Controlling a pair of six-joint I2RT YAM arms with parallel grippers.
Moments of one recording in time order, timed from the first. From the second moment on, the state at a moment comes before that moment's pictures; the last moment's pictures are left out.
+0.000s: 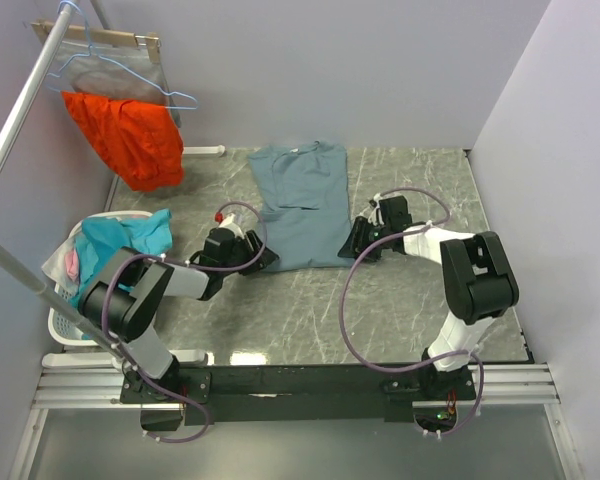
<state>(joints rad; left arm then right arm) -0.45 1.66 0.54 0.60 0.22 -0.78 0.23 1.74 0.90 -0.13 -0.46 0.53</state>
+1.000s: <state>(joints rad) -0.82 1.20 0.28 0.23 0.08 -0.97 0.28 1.15 0.37 -0.16 -0.39 0.65</state>
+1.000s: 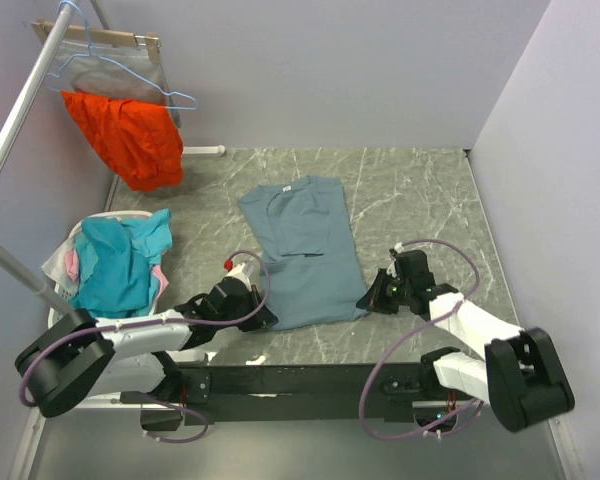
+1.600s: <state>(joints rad) -0.86 1.08 0.24 0.13 -0.01 -1.06 0.31 0.96 0.36 -0.38 -0.20 0.74</state>
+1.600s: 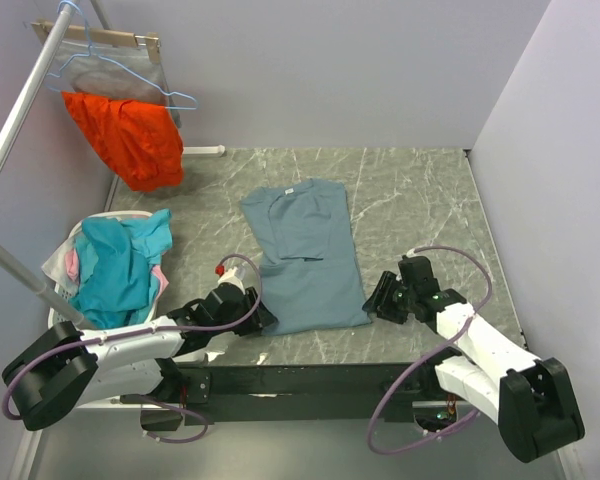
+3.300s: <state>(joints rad) -0.99 0.72 0.44 -0.44 -0.14 -1.17 0.53 0.74 0.48 -0.50 -0.31 0.75</state>
